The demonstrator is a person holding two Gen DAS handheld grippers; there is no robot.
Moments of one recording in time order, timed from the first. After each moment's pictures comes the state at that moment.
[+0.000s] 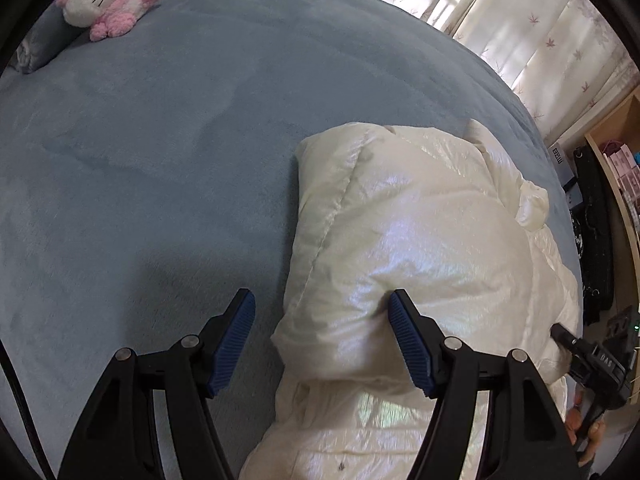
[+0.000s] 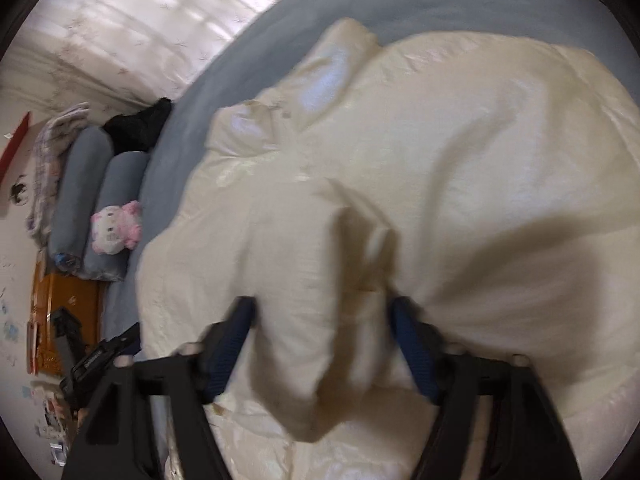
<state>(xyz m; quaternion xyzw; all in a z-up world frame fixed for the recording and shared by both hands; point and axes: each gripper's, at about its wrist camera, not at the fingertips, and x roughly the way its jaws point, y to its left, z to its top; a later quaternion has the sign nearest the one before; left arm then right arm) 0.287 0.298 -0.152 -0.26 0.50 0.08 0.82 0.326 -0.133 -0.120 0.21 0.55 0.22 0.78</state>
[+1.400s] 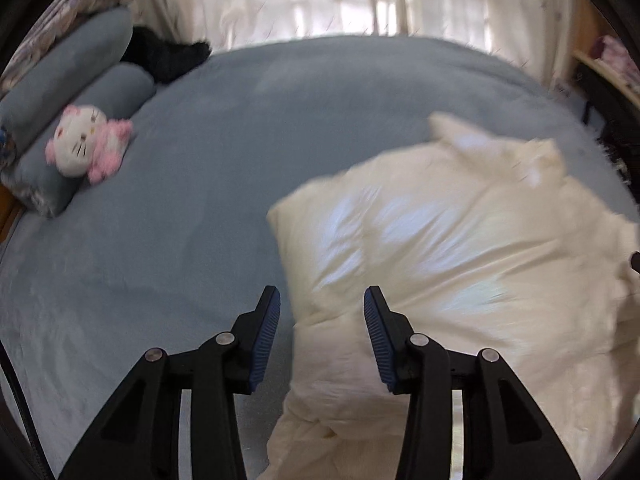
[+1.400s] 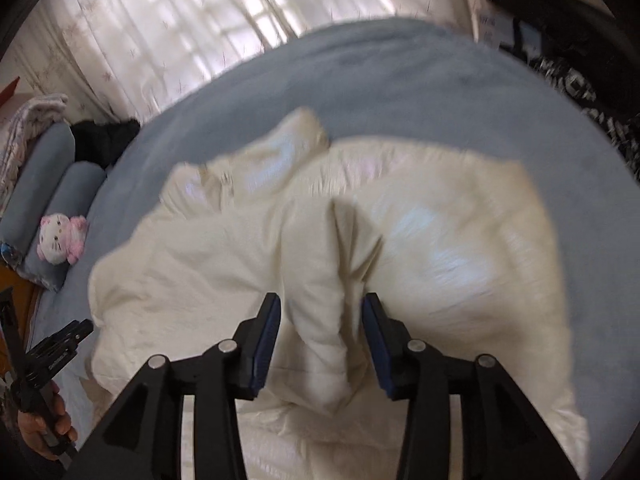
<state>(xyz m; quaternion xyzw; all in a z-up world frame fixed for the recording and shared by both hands) 0.316 0.196 -0.101 -0.04 0.45 0.12 0.89 0.335 -0.177 -0.073 0.11 0.44 0.11 0.88</state>
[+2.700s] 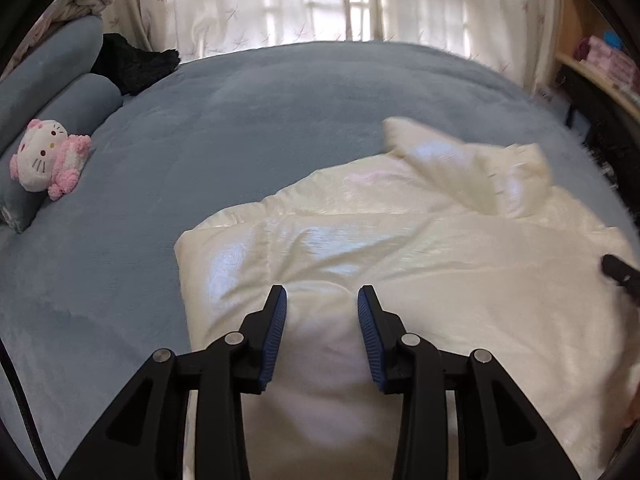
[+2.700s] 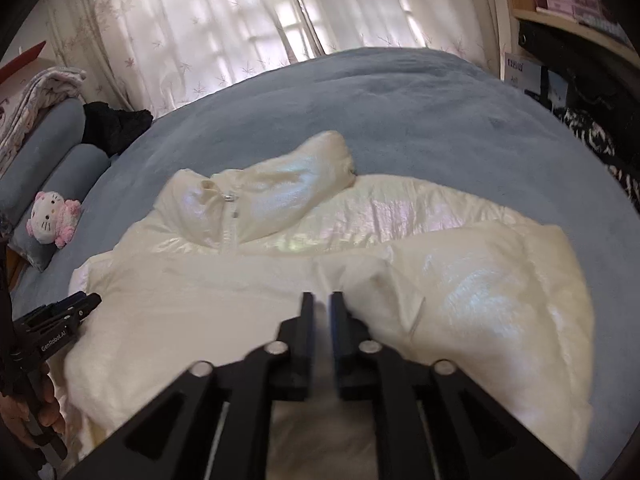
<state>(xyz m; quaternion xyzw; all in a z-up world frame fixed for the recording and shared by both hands) 0.364 0.159 -0.133 -0.05 0.43 0.08 0.90 0.361 -0.142 -0.090 0.05 0.41 0.14 0.90</state>
